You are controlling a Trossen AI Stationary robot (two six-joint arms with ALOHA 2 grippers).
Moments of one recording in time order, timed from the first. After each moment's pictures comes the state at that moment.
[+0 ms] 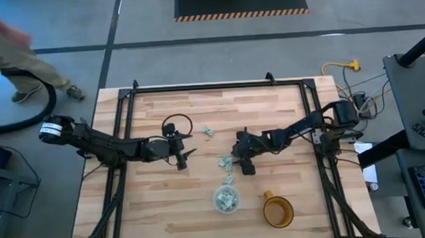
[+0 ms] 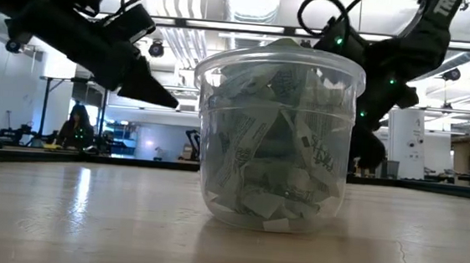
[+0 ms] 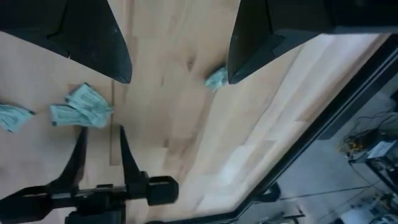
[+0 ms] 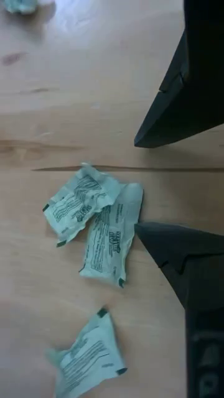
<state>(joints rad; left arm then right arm) -0.13 1.23 0.41 0.39 -0.49 0.01 0.01 1.80 0.70 0.25 -0.03 -0.03</state>
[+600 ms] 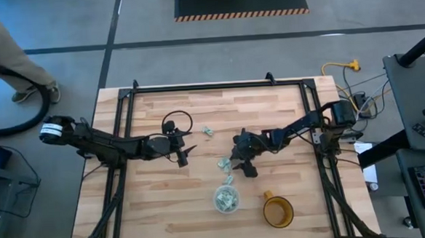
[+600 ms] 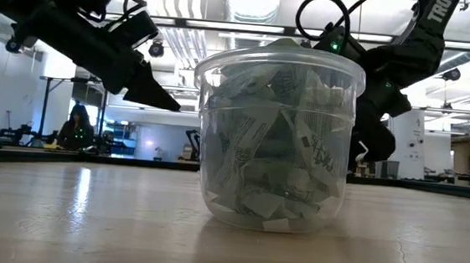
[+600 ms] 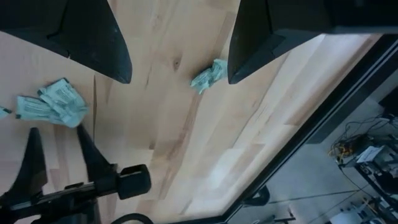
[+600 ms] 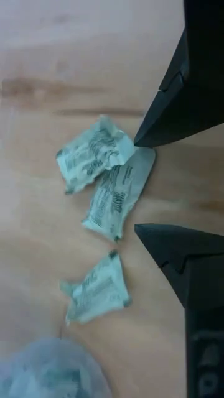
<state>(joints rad) -0.09 1.24 0.41 0.40 -0.49 0.01 -0.01 1.81 0.70 0.33 -0.25 -0.04</state>
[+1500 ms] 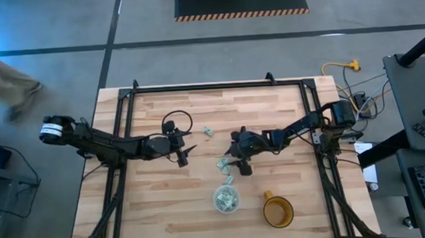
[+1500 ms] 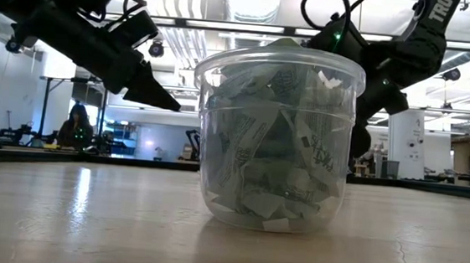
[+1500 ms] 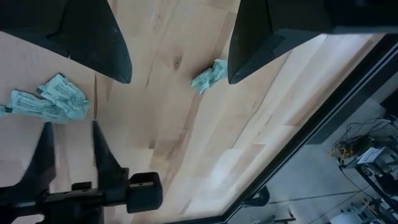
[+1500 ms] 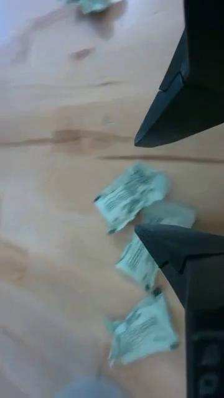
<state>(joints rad) -0.09 1.24 0.41 0.40 -0.49 0.01 0.00 1.81 0.69 0.46 -0.12 -0.07</state>
